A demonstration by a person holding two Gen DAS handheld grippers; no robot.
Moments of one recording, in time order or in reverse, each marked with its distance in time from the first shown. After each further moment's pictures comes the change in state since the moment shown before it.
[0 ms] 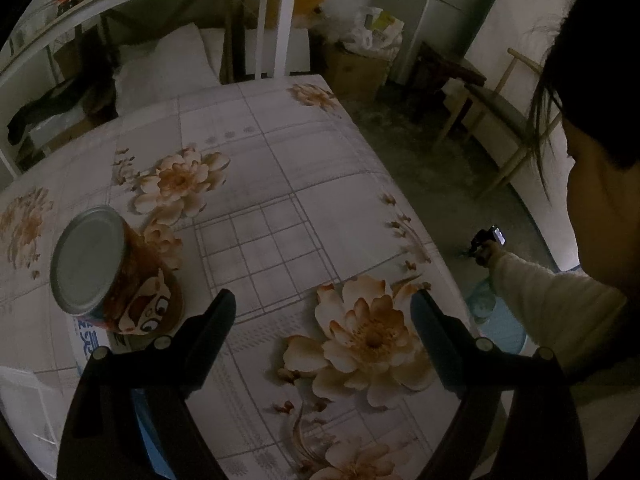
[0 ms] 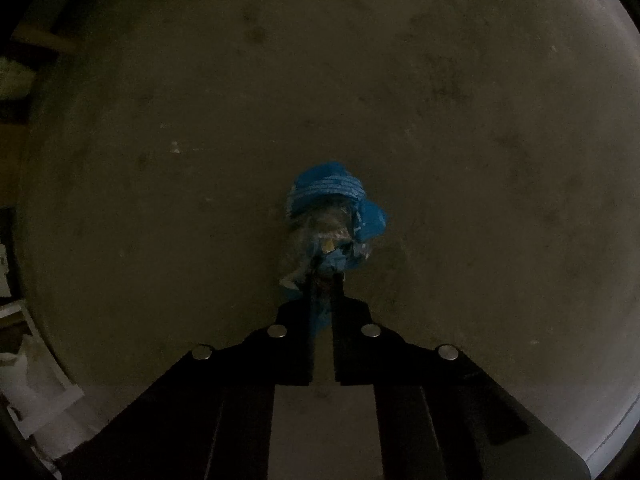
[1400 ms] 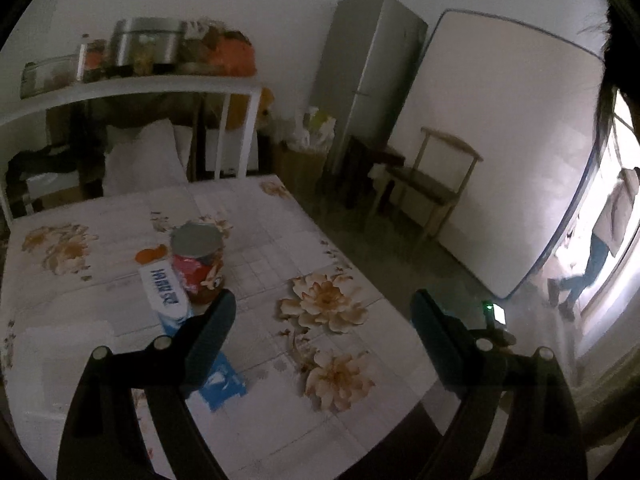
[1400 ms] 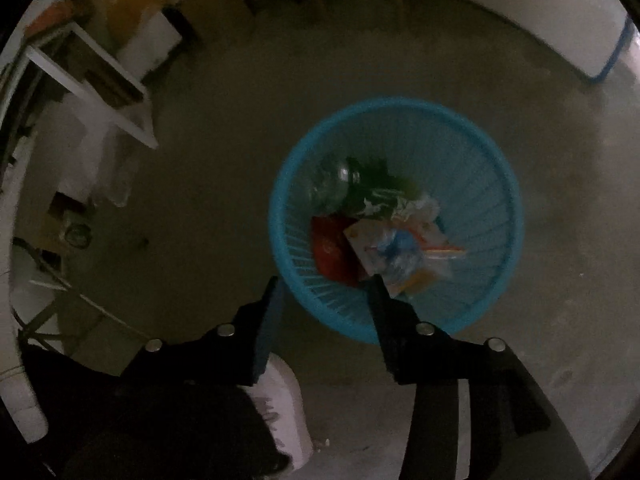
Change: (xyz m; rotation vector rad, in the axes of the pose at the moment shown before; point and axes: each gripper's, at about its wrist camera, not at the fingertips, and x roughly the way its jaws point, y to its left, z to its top) left arm -0.187 0.044 -0.124 0.084 -0.399 -0.220; right arm -0.241 -0.164 -0.375 -0.652 -0.228 0.202
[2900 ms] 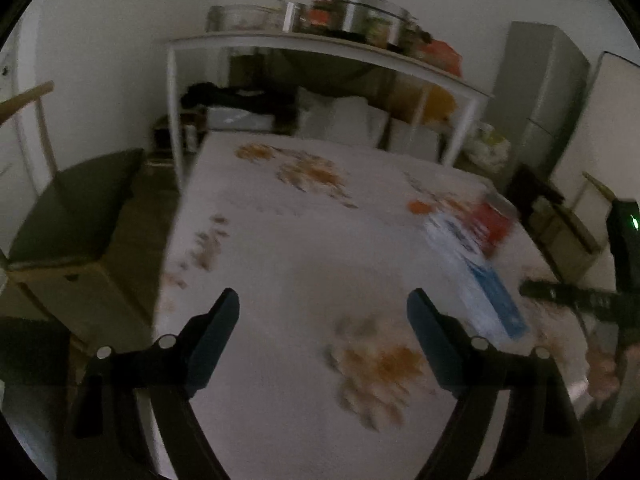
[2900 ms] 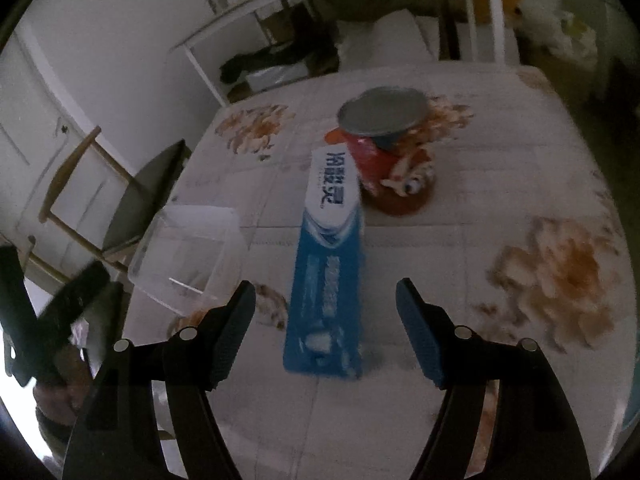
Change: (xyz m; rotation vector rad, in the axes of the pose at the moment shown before) left arm -0.086 0.213 -0.085 -0.293 0.004 0.545; right arm -0.142 0.518 -0.170 -0.809 0.012 0.456
